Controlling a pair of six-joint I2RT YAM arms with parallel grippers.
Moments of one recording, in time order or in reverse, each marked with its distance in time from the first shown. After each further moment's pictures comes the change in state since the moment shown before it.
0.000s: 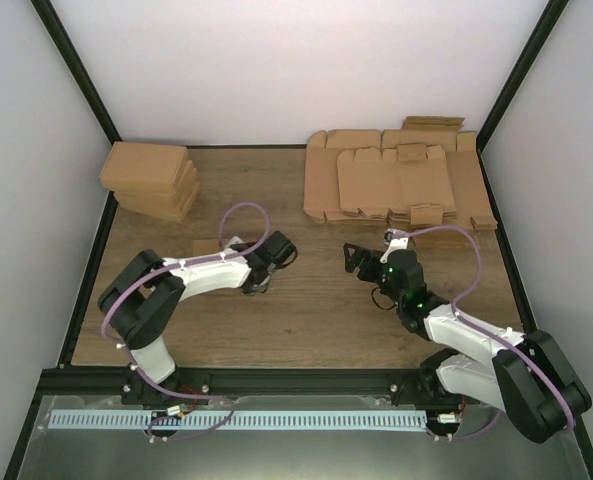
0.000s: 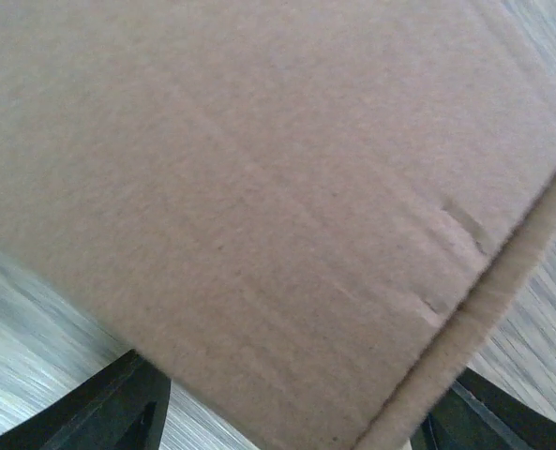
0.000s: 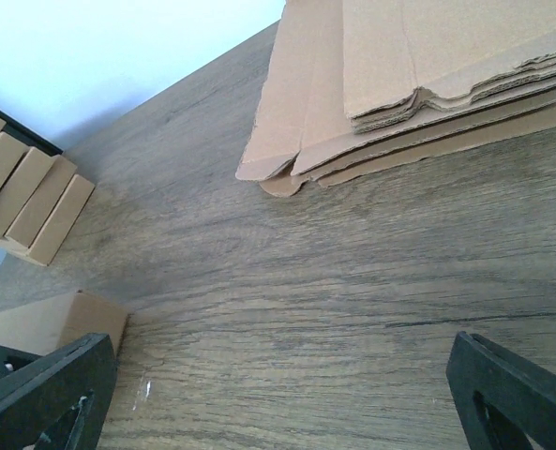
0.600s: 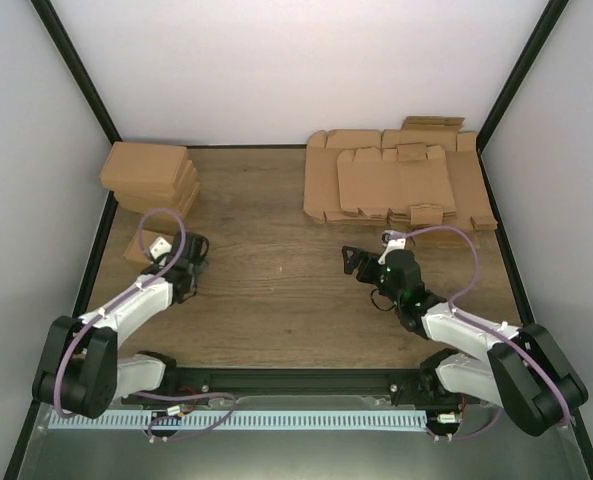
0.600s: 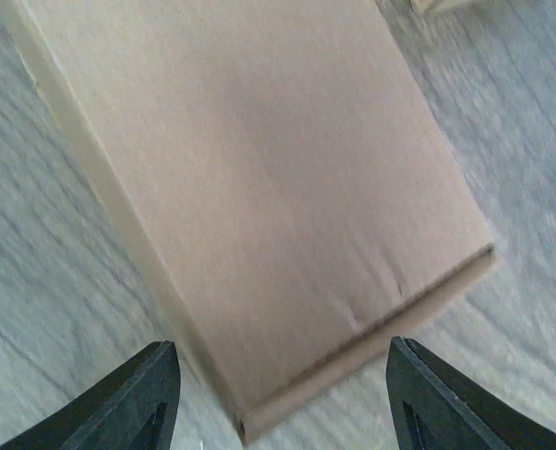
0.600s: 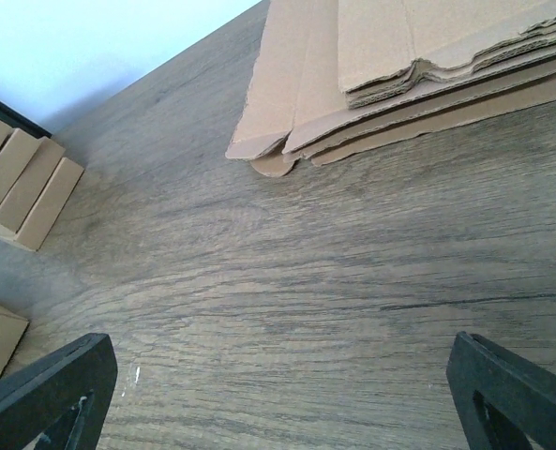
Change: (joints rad) left arm 0.488 -0.514 -0.451 0.162 0.014 0.457; right arm 0.000 0.039 0.000 0.003 -0.014 0.000
